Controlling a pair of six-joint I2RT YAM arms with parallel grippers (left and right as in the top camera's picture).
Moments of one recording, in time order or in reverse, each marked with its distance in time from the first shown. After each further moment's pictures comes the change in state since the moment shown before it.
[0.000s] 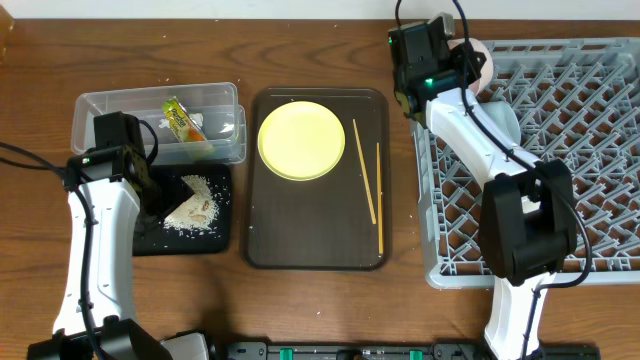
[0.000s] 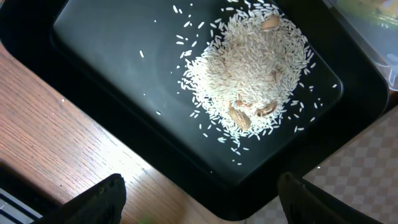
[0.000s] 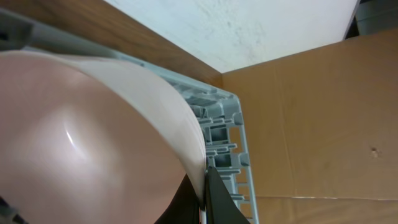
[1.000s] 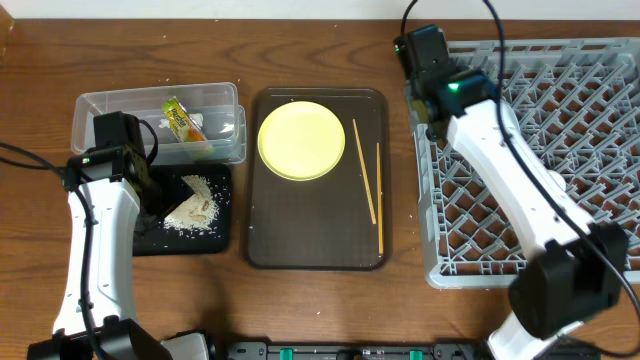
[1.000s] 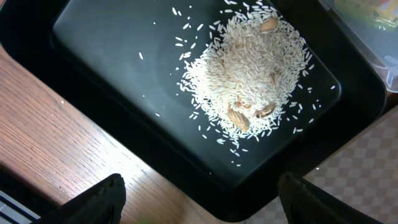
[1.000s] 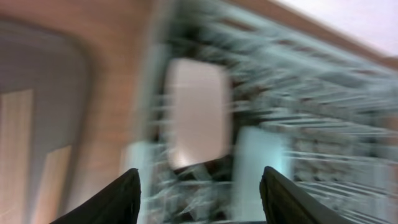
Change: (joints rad) left arm 0.000 0.000 0.000 0.004 0.000 0.000; right arm 0.050 -0.289 -0.001 -0.477 -0.691 0.385
